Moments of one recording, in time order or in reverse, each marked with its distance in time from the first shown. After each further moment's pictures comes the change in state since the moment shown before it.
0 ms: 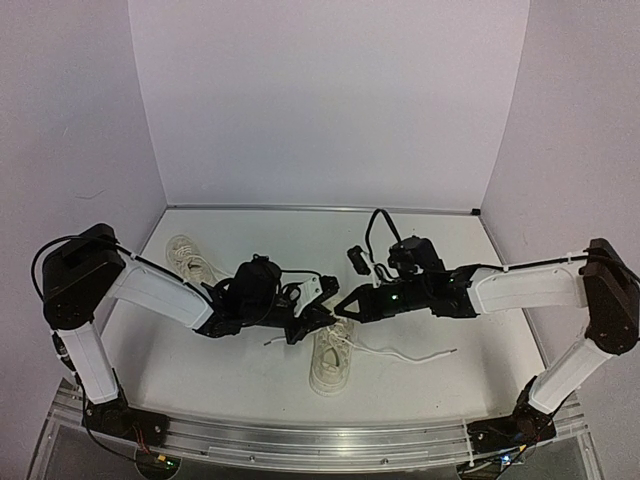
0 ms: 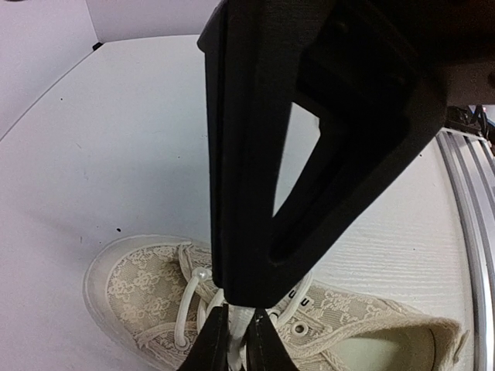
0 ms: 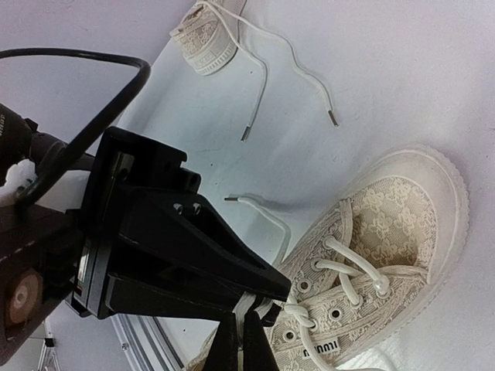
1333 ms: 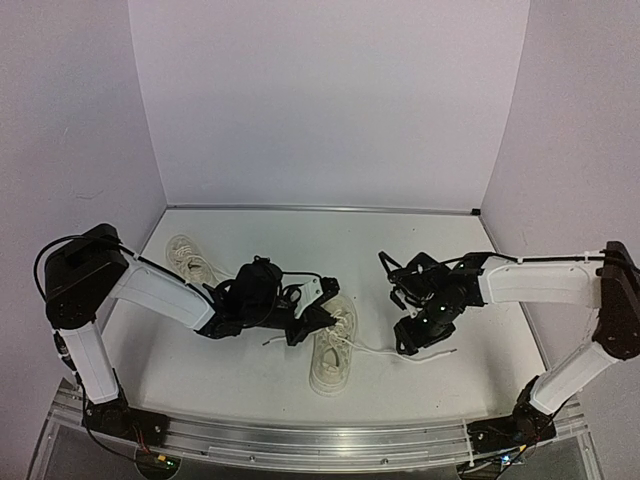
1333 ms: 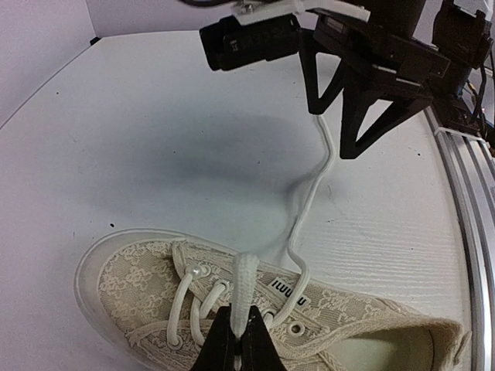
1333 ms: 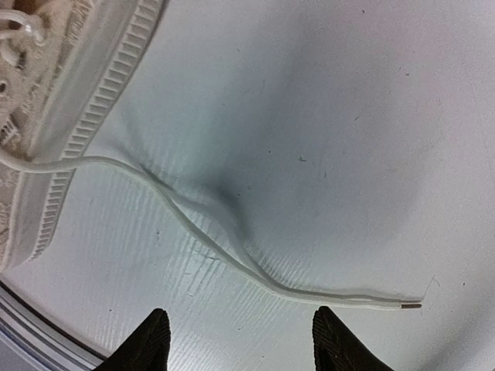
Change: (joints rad) left arm -0.003 0.014 0.002 0.003 0.008 -0.018; right arm -0.024 -0.075 0.064 -0.840 0.407 -0.177
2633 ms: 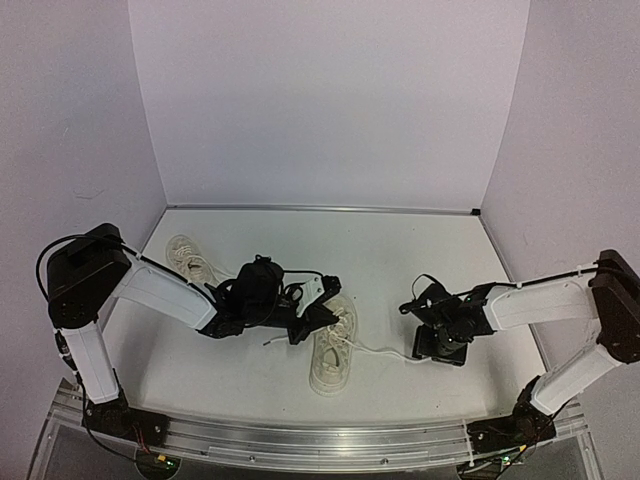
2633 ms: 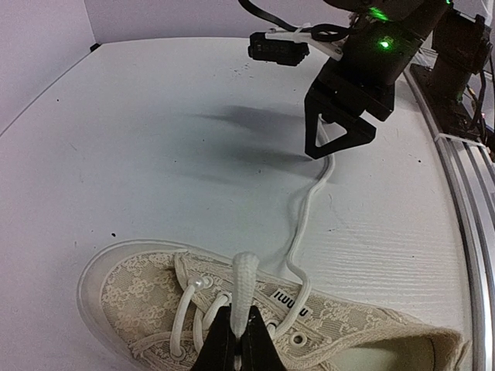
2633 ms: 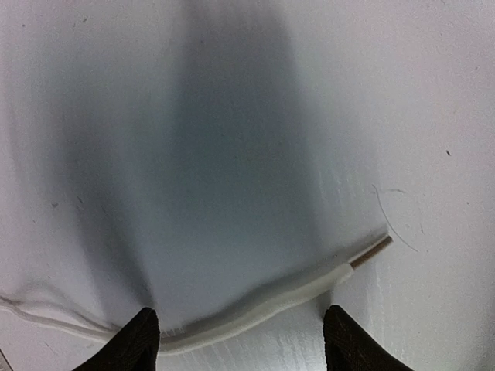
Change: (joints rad) left arm 0.000 0.015 0.012 0.022 0.006 -0.002; right arm -0.024 -0.016 -0.267 0.210 0.238 0.667
